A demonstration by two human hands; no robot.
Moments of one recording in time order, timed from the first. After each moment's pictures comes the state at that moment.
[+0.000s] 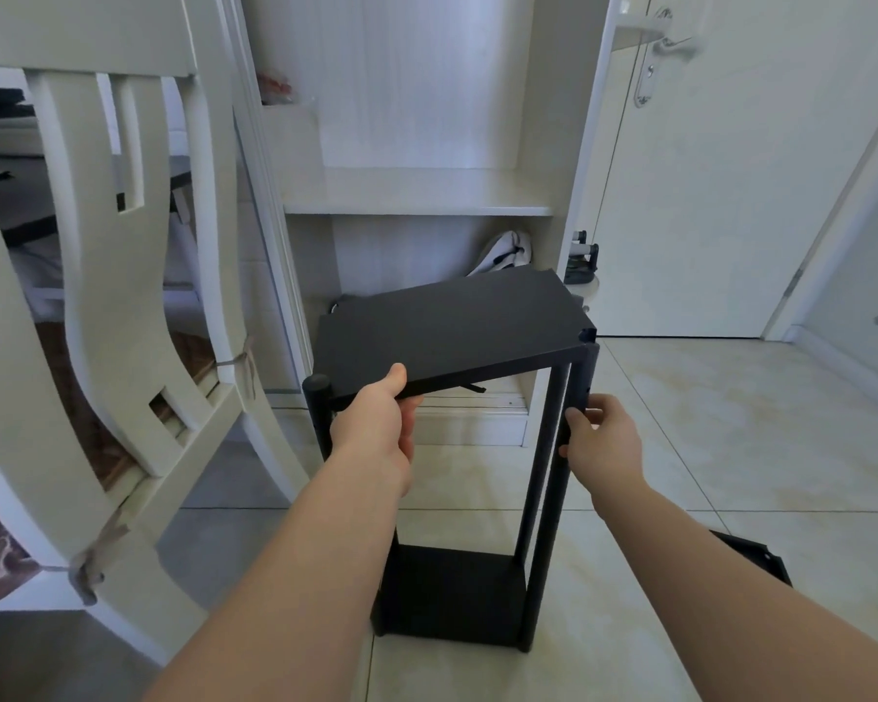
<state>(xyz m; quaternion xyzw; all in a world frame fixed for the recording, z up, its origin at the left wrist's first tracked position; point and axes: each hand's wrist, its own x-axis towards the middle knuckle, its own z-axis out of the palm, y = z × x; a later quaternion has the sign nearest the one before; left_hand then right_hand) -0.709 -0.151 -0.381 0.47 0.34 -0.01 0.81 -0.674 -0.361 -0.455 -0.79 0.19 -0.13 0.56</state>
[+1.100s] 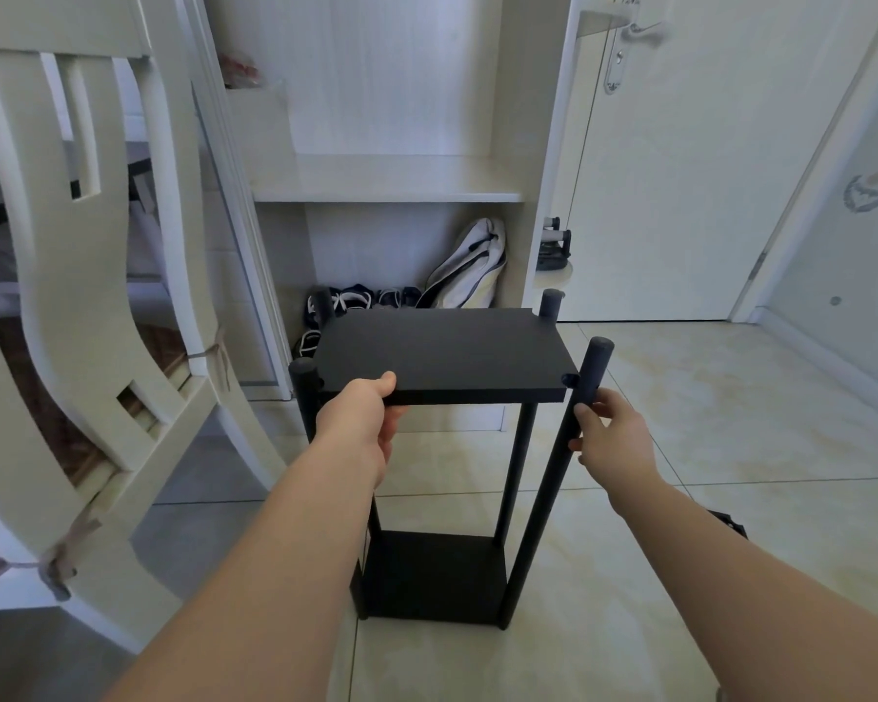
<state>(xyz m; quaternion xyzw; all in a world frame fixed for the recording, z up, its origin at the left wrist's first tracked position) -0.706 -0.157 -0.394 0.55 0.34 -0.06 0.76 -0.694 -0.406 -0.467 -0.80 0.18 -0.13 0.56</state>
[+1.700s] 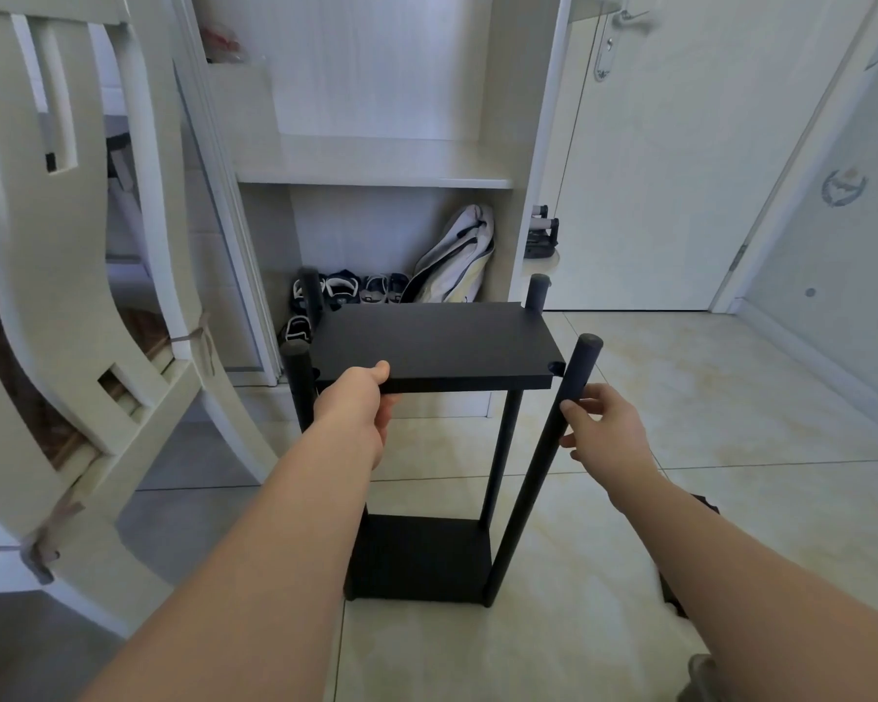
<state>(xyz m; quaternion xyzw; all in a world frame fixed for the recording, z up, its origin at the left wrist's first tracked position) -0.701 -0.161 -0.402 0.54 0.36 -0.08 0.75 -0.717 -0.409 -0.459 -0.82 0.16 -0.12 0.54</state>
